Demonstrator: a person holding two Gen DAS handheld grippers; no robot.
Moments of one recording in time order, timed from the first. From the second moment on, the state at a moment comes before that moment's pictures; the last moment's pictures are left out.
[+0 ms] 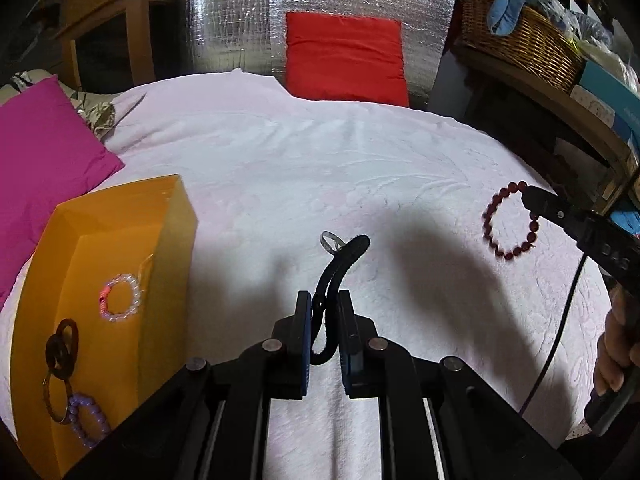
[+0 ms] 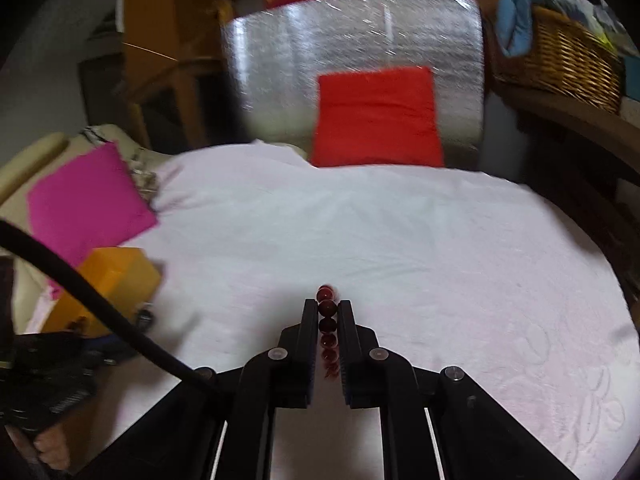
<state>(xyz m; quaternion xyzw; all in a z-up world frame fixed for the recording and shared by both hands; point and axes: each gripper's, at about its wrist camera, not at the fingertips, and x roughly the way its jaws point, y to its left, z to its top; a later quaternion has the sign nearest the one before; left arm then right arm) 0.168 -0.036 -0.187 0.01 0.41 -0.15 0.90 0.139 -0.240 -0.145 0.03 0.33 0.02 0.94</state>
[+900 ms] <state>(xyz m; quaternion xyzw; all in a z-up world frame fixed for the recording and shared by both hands) 0.106 0.115 -0.164 -0.01 0.35 0.01 0.94 0.116 -0.046 -0.146 0.02 0.31 0.20 0.93</state>
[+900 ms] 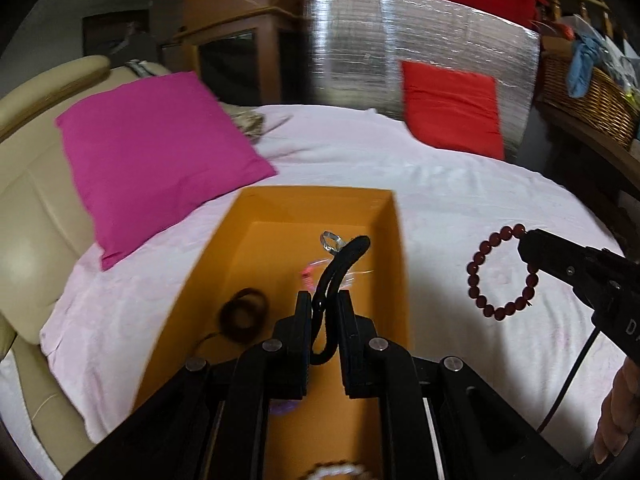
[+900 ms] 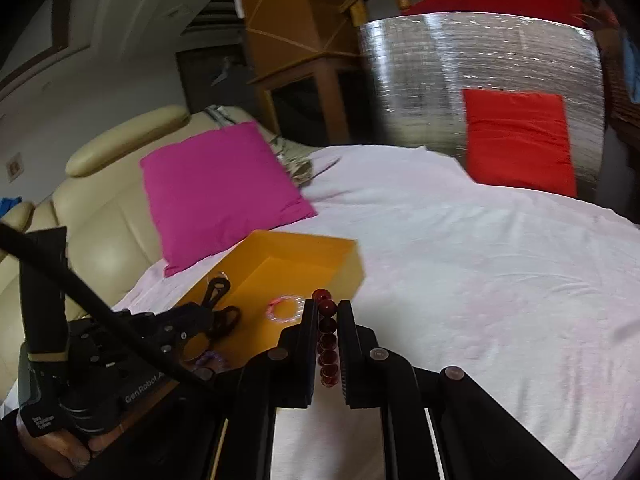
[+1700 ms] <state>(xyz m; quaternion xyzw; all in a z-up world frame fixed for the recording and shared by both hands) 0.083 0.176 -0.182 -0.01 0.35 0.11 0.93 0.101 0.010 -0.169 -0.01 0.32 0.26 0.91</state>
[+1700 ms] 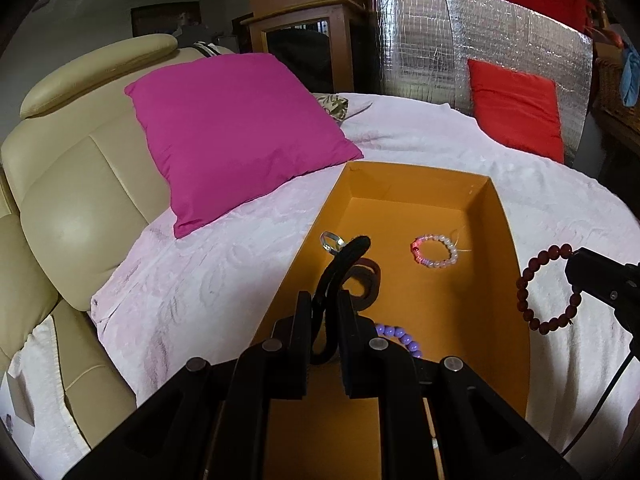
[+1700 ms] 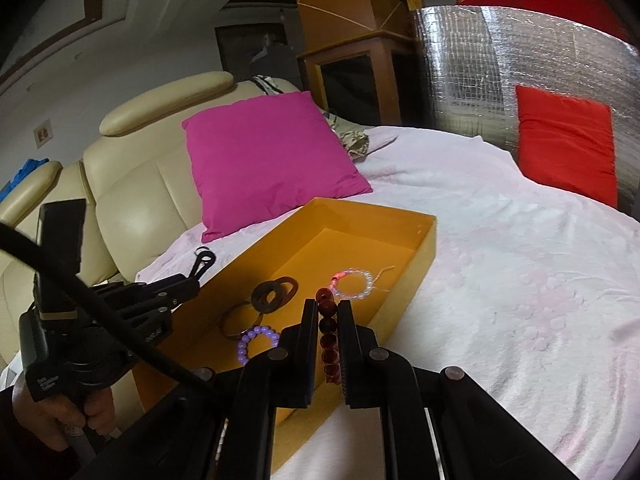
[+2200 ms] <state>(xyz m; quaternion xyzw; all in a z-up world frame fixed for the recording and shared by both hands) 0.081 0.176 -0.192 0.01 0.37 0.12 0.92 0.091 0.039 -0.185 -0.04 0.34 0.29 0.89</state>
